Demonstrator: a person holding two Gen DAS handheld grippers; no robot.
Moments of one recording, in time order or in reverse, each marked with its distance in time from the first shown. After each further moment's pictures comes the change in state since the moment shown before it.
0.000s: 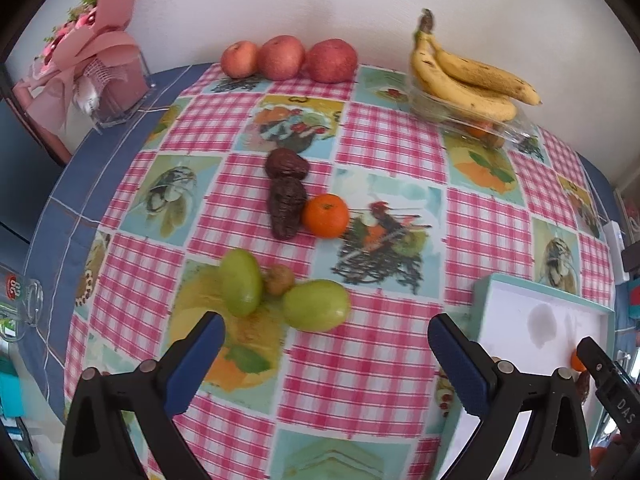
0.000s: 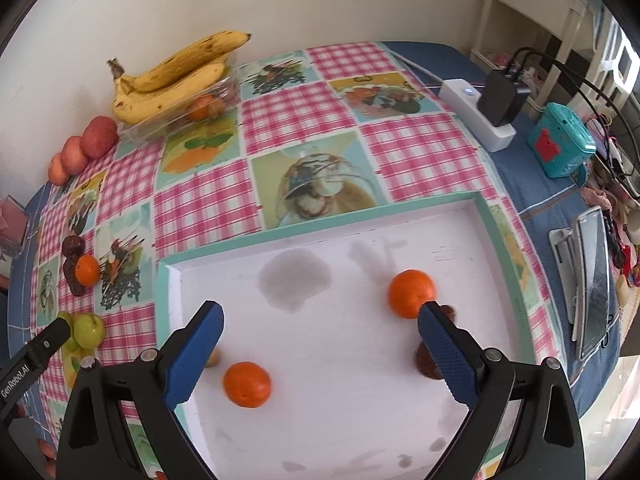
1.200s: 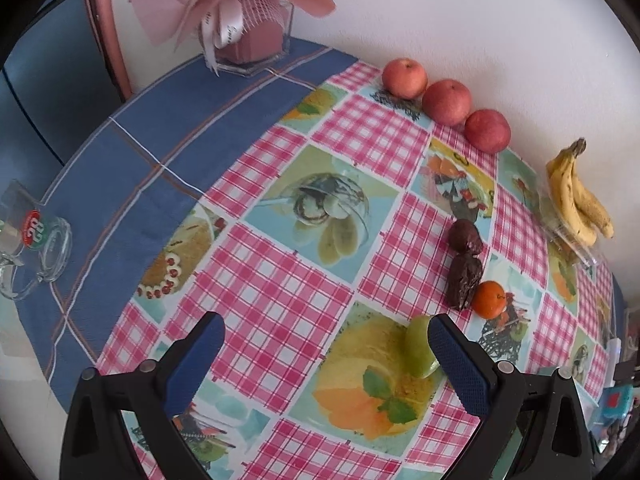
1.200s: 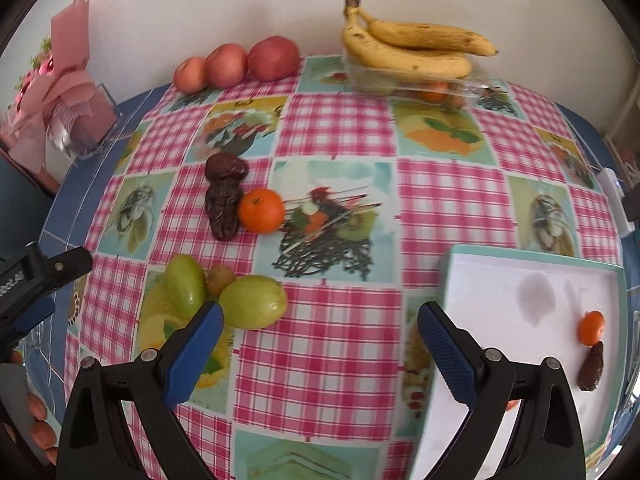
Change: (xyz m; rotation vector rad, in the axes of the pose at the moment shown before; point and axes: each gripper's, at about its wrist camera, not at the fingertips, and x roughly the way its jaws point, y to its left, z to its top) left arm 0.012 0.167 0.018 -0.328 -0.006 -0.006; right arm 0.010 0.201 -0.038 -0.336 0.006 0.175
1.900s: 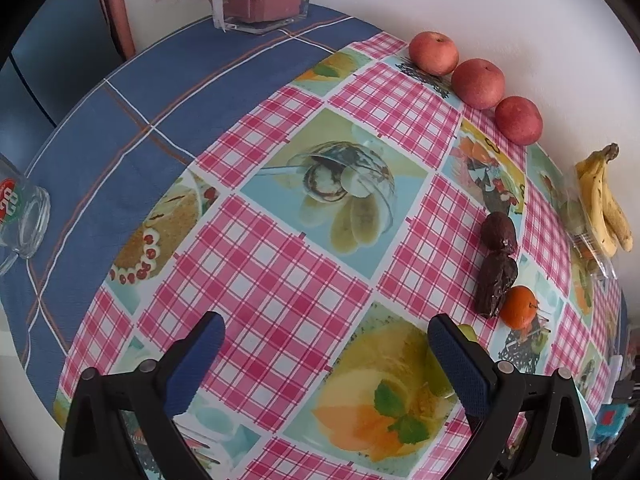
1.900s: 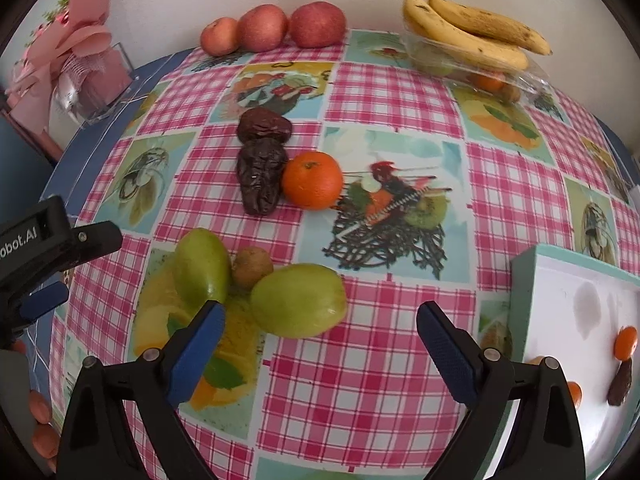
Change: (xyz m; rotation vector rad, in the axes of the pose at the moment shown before) left arm 0.040 0.011 -0.001 -0.082 0.066 0.000; right arm 0.044 0.038 -0.007 -0.093 0.028 0.024
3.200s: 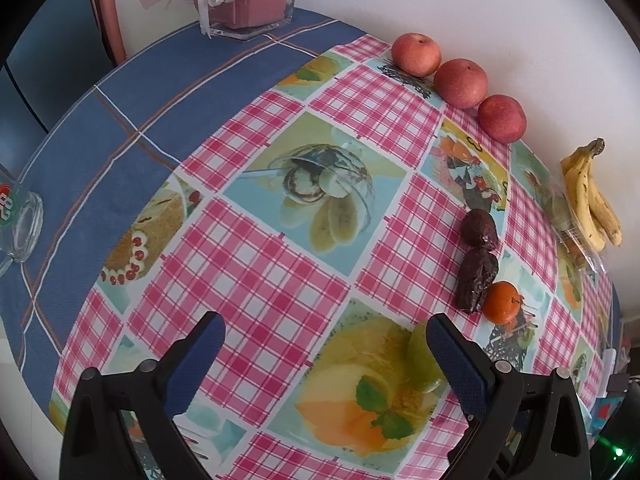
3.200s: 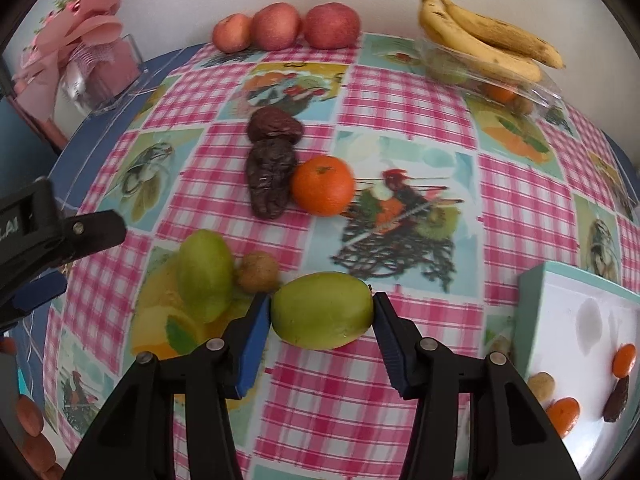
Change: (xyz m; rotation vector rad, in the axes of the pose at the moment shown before) left arm -0.006 -0.012 -0.003 0.018 -0.005 -0.039; right arm 0.003 -0.001 0.001 -0.022 -0.005 -0.011
